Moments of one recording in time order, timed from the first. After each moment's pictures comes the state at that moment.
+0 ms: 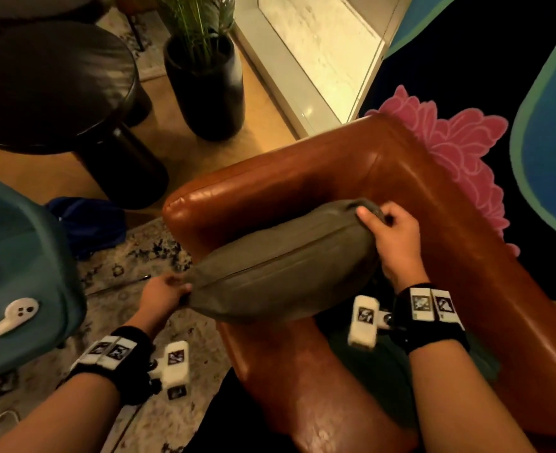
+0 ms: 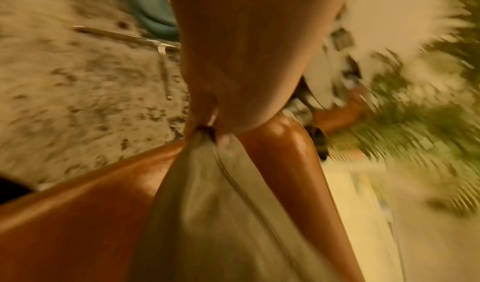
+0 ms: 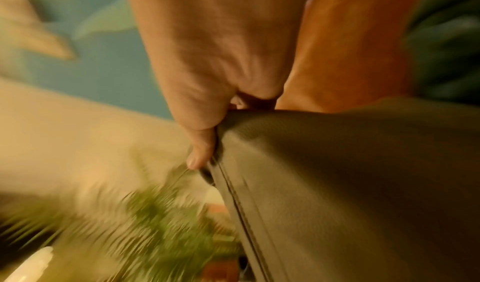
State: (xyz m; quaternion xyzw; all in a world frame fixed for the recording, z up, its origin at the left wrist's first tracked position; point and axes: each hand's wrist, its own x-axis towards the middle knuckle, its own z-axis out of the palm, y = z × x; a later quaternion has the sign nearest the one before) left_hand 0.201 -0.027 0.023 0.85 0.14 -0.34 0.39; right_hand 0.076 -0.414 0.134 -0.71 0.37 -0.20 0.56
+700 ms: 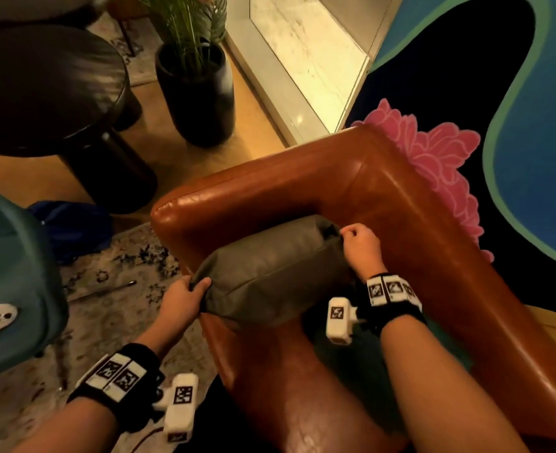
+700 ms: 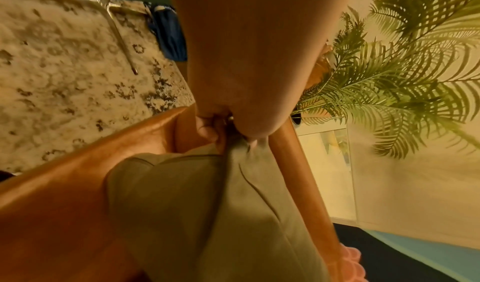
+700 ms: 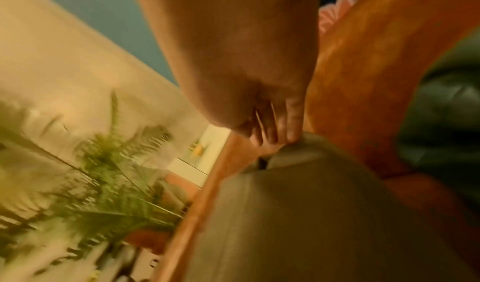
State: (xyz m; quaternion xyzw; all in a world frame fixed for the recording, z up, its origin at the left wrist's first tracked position) left_hand 0.164 -0.083 0.044 0.87 0.06 -0.31 0.38; right_hand 0.093 -0.426 0.087 -0.84 0.44 0.02 0.33
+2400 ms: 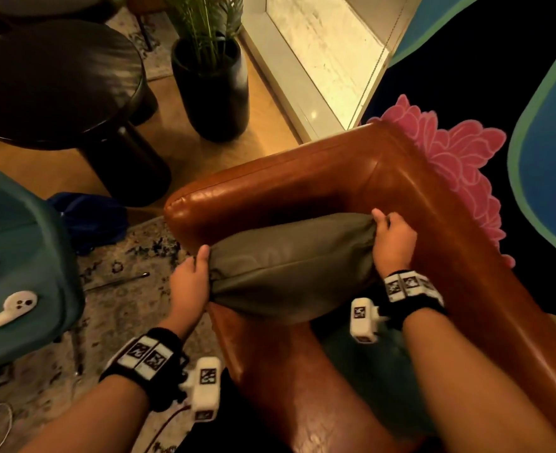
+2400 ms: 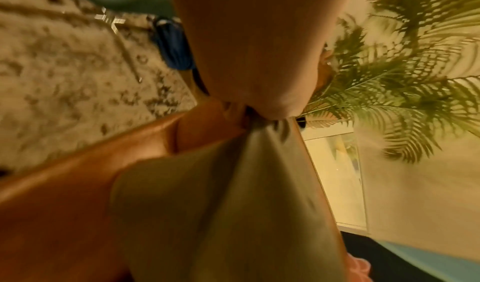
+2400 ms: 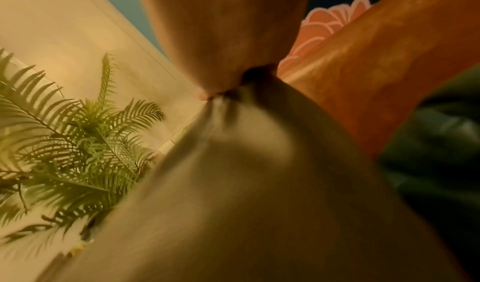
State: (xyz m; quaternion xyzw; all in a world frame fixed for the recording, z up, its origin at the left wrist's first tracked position) left_hand 0.170 -0.094 0.064 0.89 0.09 -0.14 0.43; right_hand 0.088 -0.456 0.090 -0.85 0.46 -0.12 0.24
